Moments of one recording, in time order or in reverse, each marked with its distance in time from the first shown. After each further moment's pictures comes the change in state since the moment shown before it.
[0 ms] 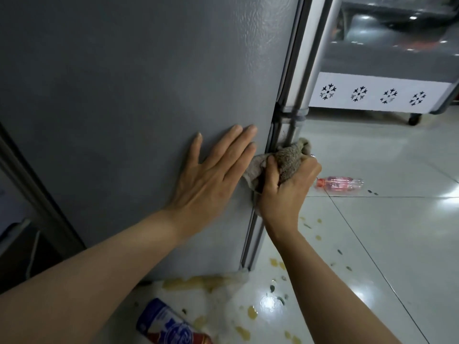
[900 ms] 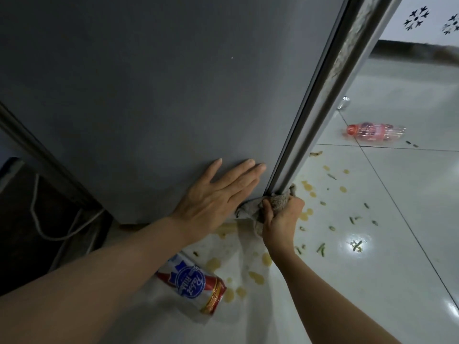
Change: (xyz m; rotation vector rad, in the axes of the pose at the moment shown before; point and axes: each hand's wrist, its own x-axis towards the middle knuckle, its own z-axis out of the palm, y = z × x) left_hand -0.135 0.037 0.063 -0.065 -0.356 0.229; right_hand -0.155 0.165 -0.009 -0.241 -0.361 0.301
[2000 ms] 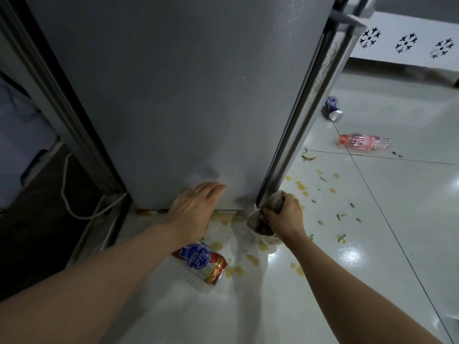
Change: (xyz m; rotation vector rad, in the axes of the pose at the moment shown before) left_hand -0.050 0.012 -0.053 -0.552 -0.523 -0.470; right_hand -0.008 -0.050 -0.059 -0.327 -0.358 0.226
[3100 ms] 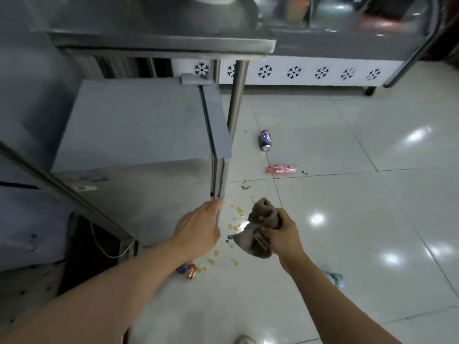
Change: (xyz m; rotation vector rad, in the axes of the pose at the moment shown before) left_hand 0.000 0.202 -0.454 -0.334 -0.234 -0.070; right_hand -0.126 -0.263 -0.439 0.550 -0.103 0.274
